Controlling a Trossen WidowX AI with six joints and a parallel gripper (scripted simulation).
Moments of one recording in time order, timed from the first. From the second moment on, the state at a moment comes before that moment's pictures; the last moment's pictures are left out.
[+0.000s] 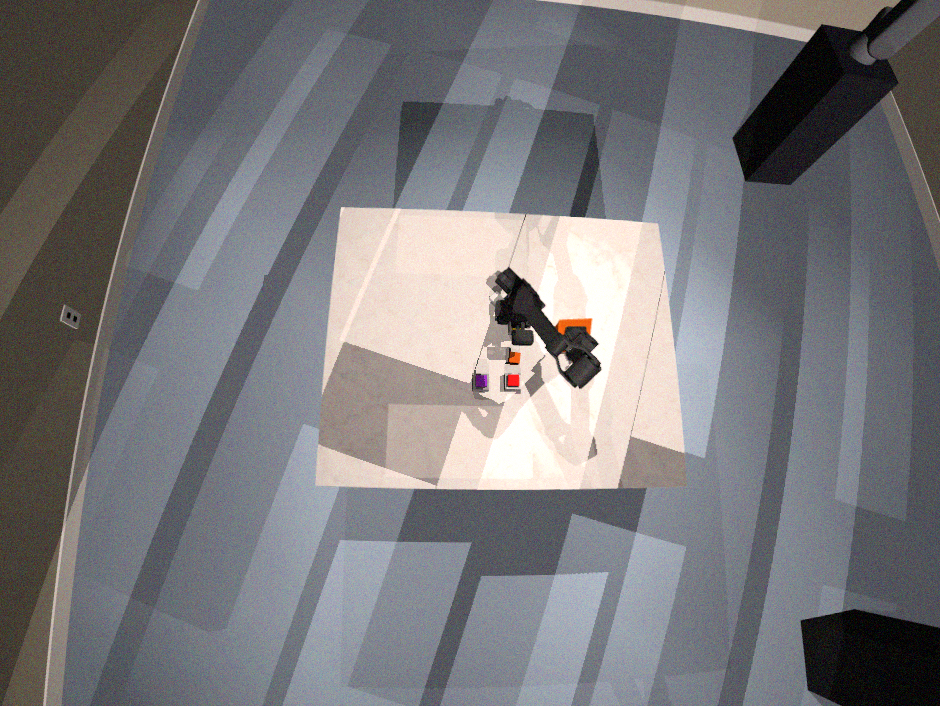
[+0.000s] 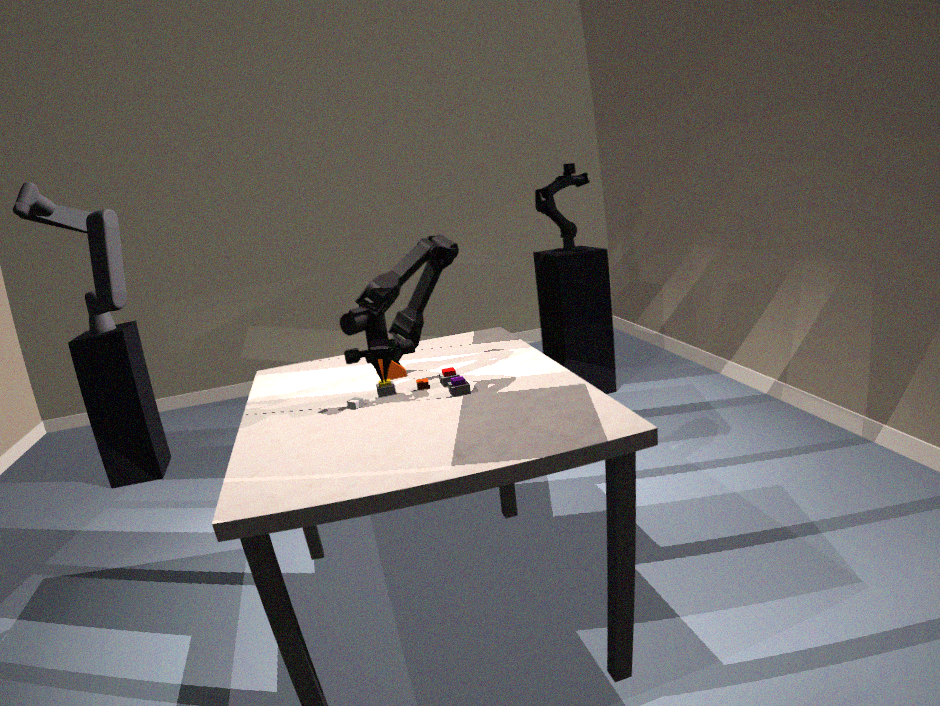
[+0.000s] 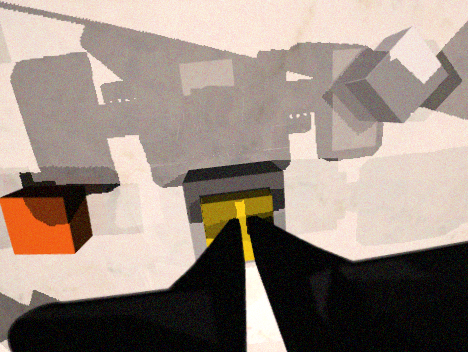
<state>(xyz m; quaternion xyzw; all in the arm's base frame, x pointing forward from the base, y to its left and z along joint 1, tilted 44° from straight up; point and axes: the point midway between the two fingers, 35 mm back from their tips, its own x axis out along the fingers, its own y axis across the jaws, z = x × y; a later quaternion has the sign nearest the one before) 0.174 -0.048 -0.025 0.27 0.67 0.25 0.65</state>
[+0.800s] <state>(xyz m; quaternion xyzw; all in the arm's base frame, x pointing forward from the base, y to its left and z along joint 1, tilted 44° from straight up) 0.252 -0.010 0.111 0.27 0.67 0.23 0.65</state>
